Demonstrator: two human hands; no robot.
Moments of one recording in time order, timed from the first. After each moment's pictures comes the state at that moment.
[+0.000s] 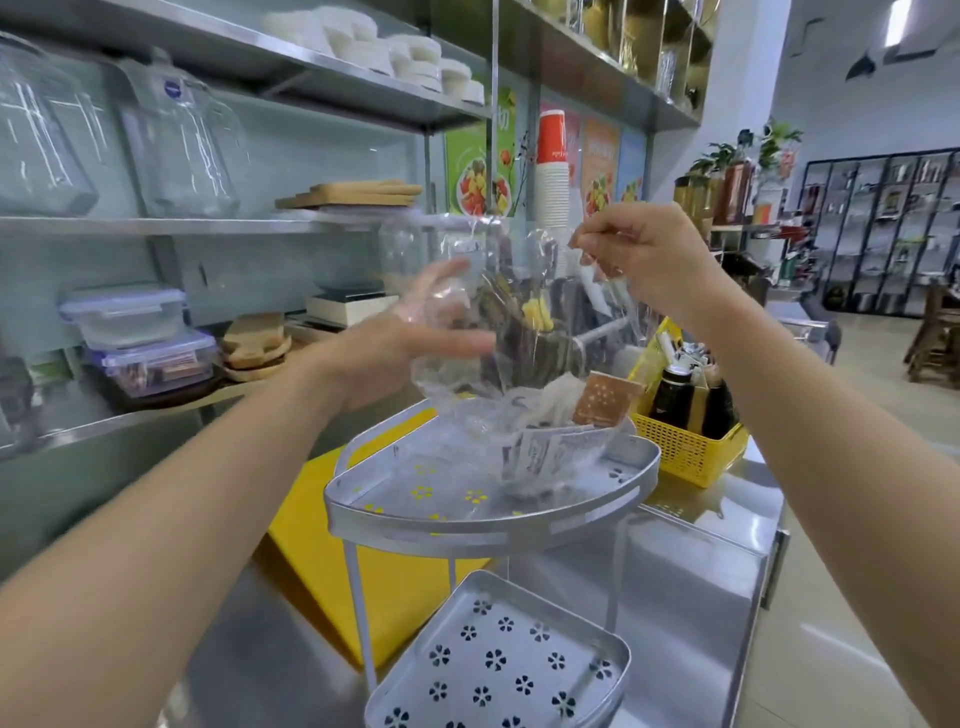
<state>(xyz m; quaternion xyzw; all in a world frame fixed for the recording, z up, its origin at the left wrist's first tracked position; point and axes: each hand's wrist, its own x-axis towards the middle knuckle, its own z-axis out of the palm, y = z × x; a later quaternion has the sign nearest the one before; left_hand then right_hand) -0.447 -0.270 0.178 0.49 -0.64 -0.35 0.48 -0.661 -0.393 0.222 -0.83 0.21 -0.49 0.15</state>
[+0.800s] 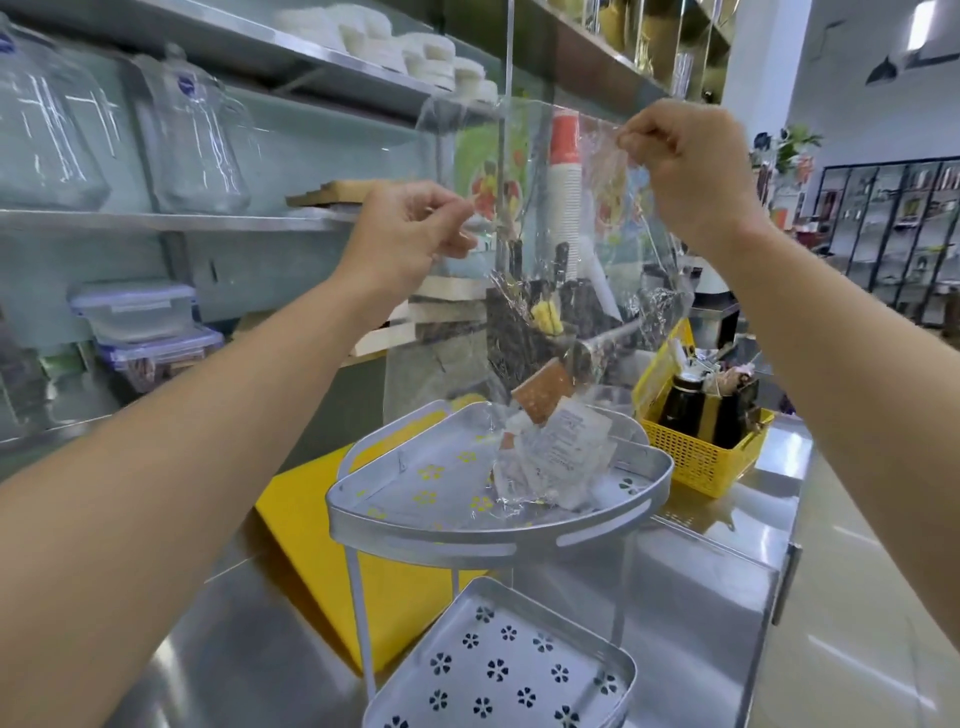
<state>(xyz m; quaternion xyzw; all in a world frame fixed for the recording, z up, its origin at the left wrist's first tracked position) -0.456 -0.289 0.233 0.51 -0.60 -0.03 0.62 -0.654 -0.396 0.275 -0.77 0.26 -0.58 -0.03</state>
